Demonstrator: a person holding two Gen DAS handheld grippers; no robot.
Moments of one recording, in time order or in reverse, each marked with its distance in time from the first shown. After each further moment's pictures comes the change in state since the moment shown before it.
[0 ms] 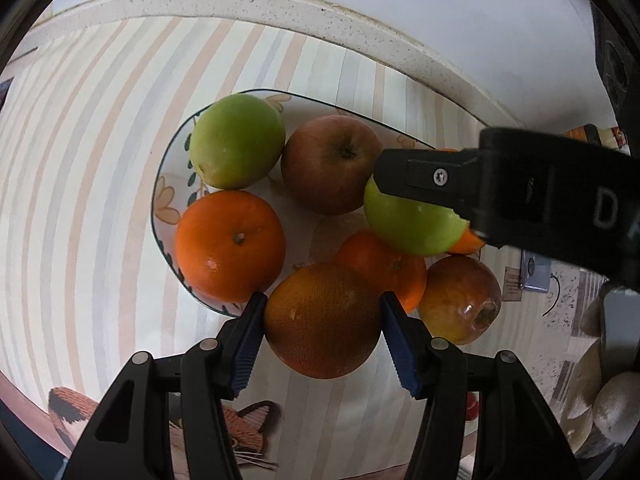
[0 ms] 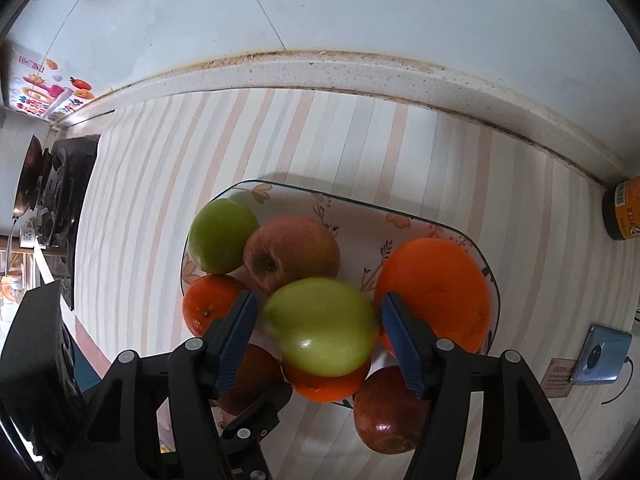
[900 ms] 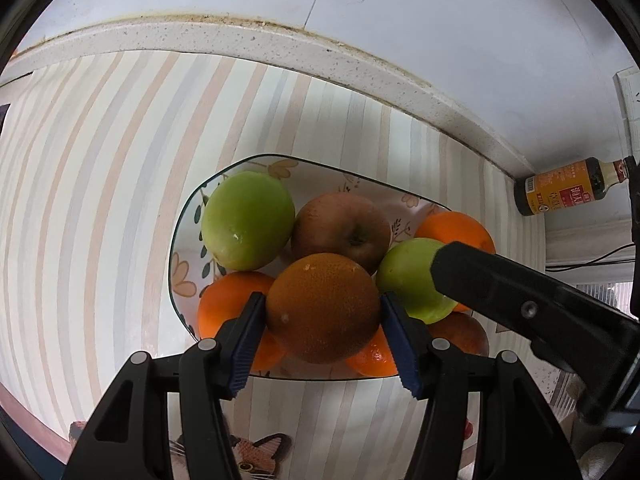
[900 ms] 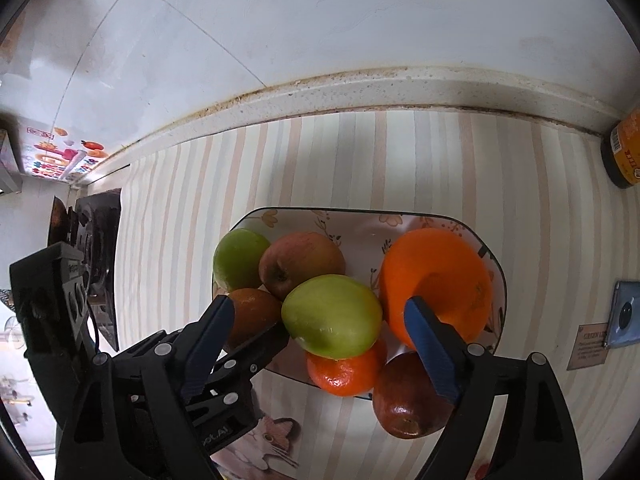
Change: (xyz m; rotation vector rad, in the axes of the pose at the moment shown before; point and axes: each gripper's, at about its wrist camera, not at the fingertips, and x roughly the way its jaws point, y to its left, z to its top) left arm -0.009 0.006 0.037 -0.006 -0.022 -0.011; right arm -0.025 -0.026 -0.007 0.172 -0.082 0.129
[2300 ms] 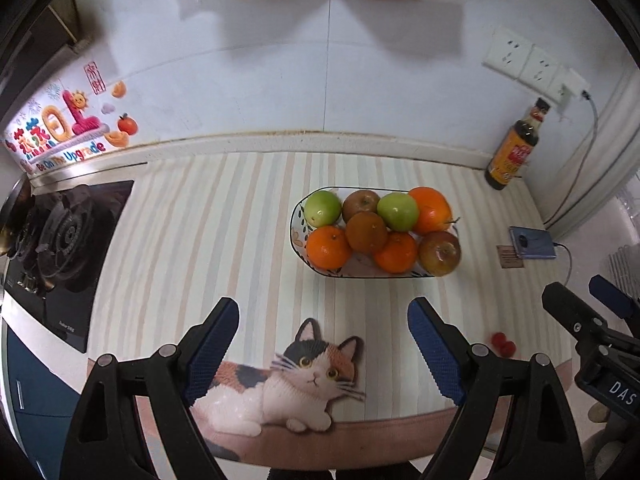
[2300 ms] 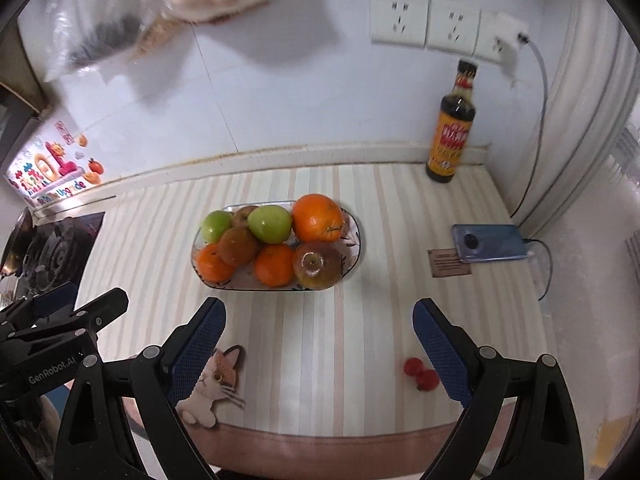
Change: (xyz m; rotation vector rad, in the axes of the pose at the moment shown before) left arm -0.180 -0.015 -0.164 0.228 -0.360 0.232; right arm -0.179 0.042 -0.239 -0.014 -0.487 -0.318
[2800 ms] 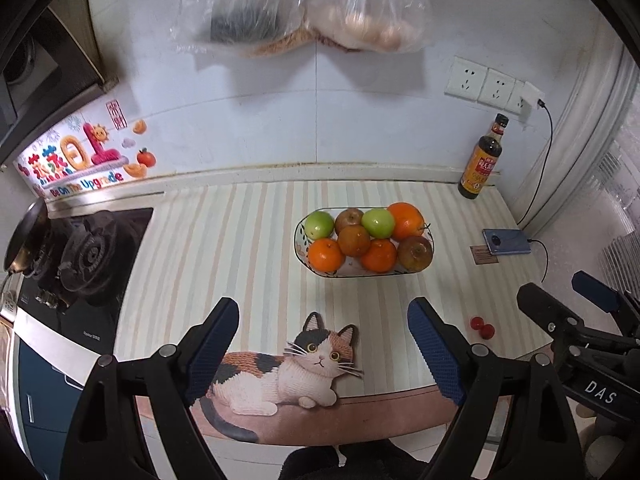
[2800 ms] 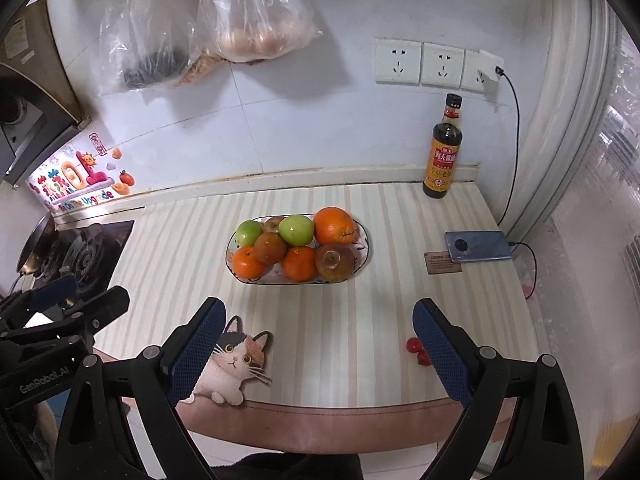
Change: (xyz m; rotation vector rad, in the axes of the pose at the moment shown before) left arm -0.085 0.000 -0.024 0.056 -0.103 -0.006; right arm -0.082 0.018 -0.029 0.002 -0.070 0.025
